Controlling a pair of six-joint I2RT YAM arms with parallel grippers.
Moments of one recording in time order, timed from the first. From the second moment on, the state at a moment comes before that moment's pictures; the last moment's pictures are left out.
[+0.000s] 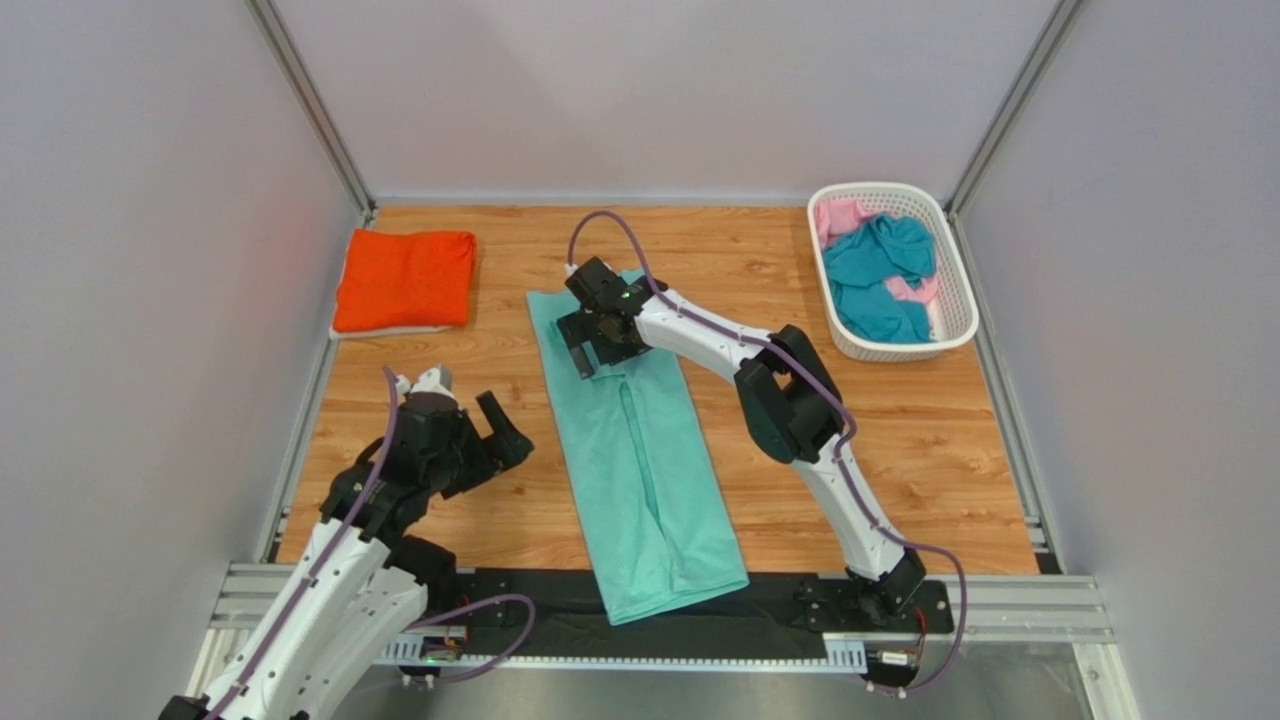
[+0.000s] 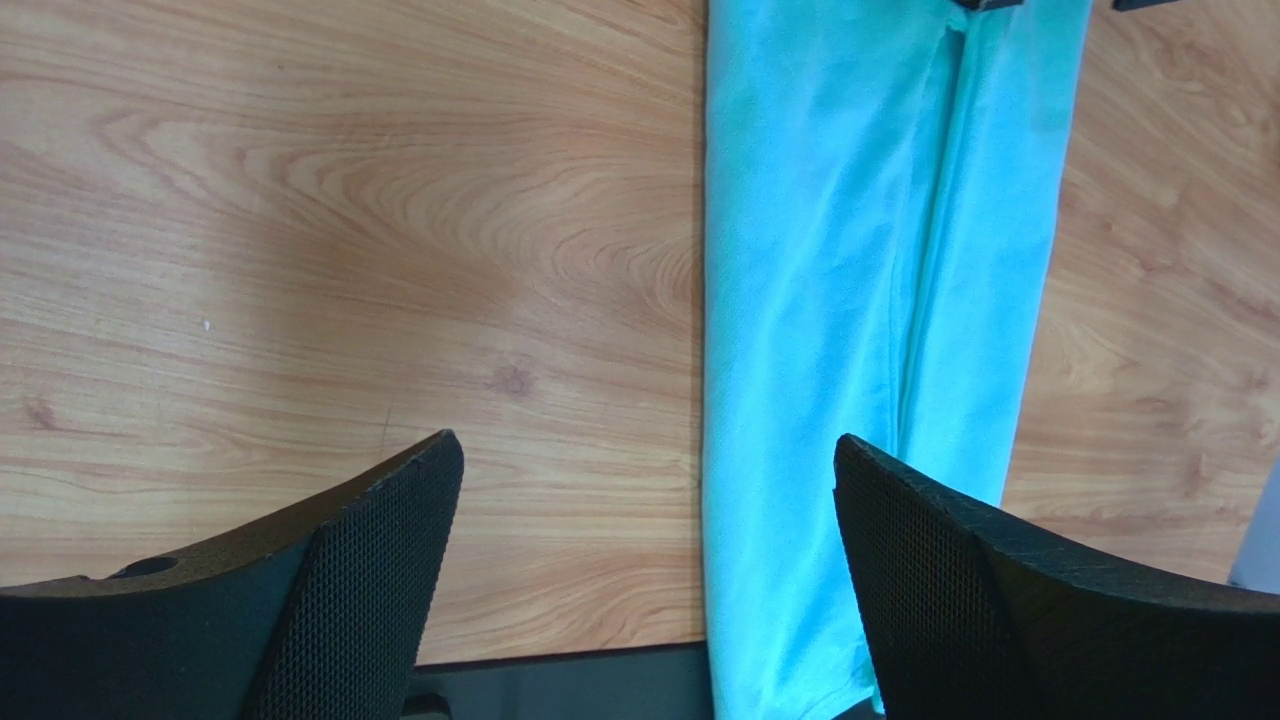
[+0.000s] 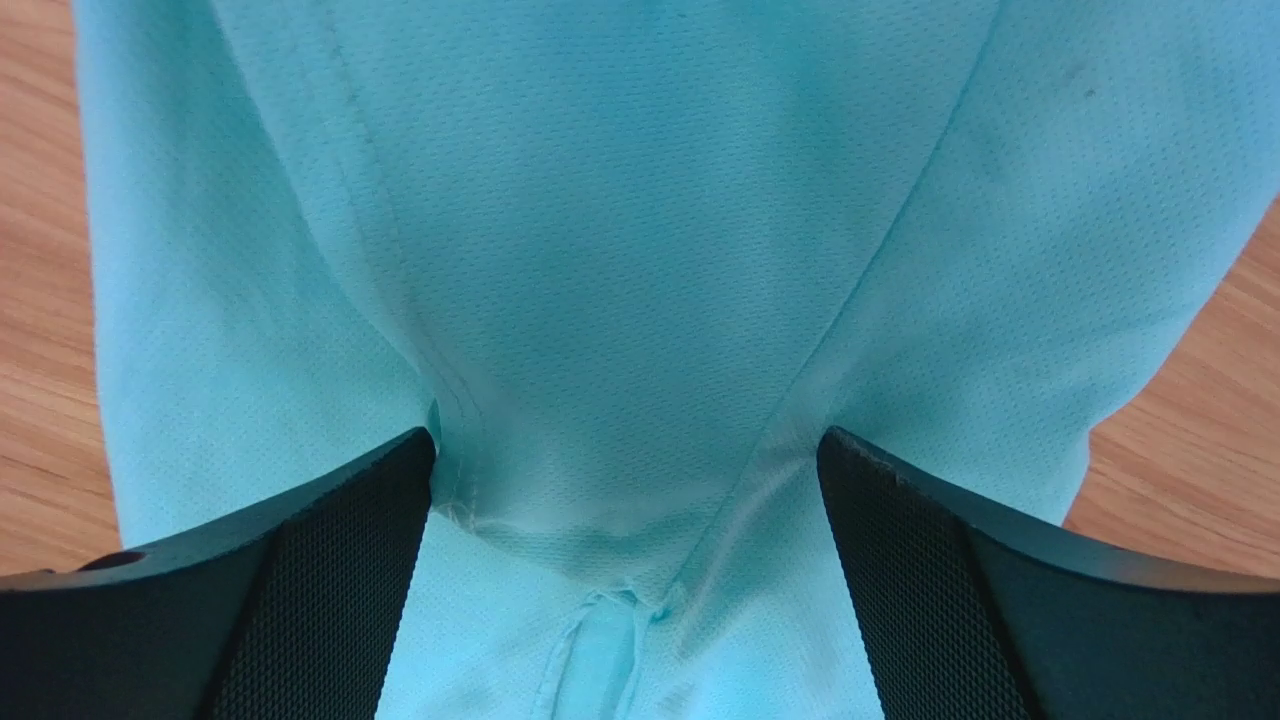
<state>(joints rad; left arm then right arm) -0.37 0.56 0.55 -0.78 -0.03 -0.79 0.79 2.38 2.02 -0.72 0.15 0.28</state>
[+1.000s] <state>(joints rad) -0.38 0.93 0.57 -0.61 0.13 -0.77 0.50 2.58 2.37 -0.86 0.11 0.26</state>
